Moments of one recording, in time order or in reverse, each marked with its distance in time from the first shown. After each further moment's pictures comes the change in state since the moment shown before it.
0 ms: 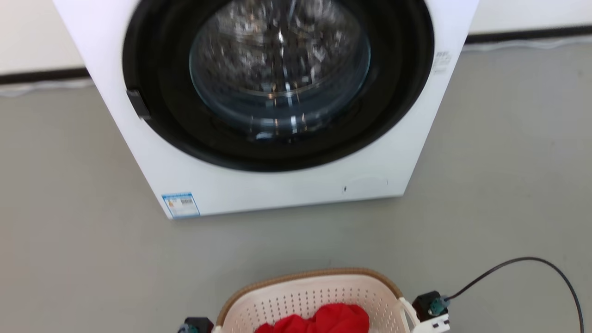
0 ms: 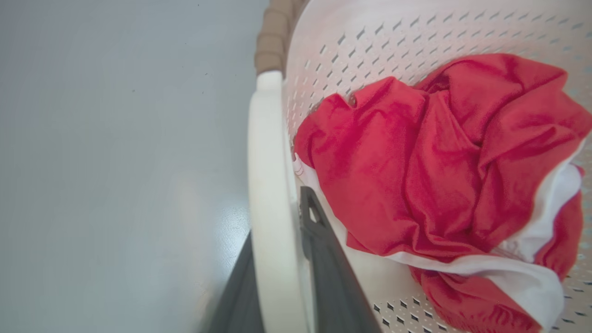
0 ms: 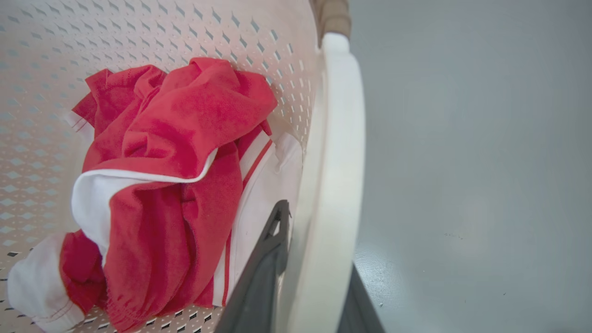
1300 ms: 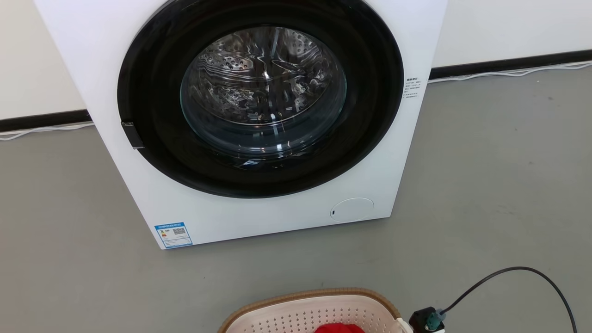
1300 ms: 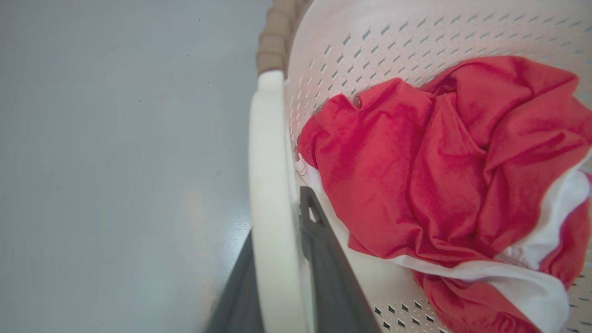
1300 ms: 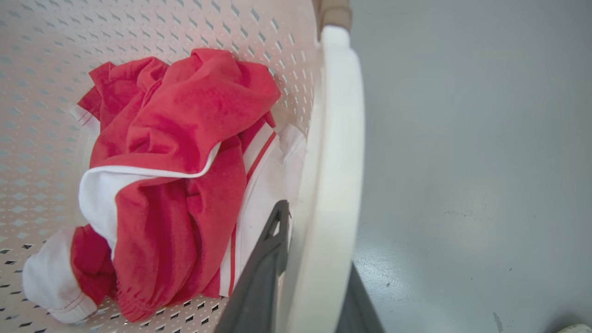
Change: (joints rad) left arm 0.044 0.009 -0.200 0.029 -0.208 0.042 -0.047; right arm 0.049 -0.013 0.118 -0.026 0.128 -0.005 0.060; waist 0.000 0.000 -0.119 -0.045
